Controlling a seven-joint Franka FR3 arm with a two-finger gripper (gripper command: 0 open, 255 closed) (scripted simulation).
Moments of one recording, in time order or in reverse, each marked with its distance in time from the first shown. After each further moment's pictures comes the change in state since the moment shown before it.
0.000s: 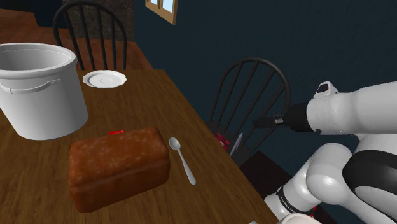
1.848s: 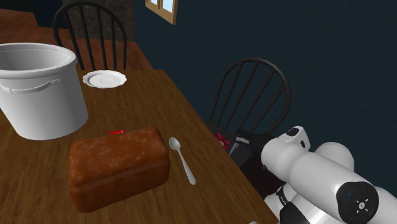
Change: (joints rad) arm 0.044 -0.023 0.599 -0.060 0.170 0.209 0.529
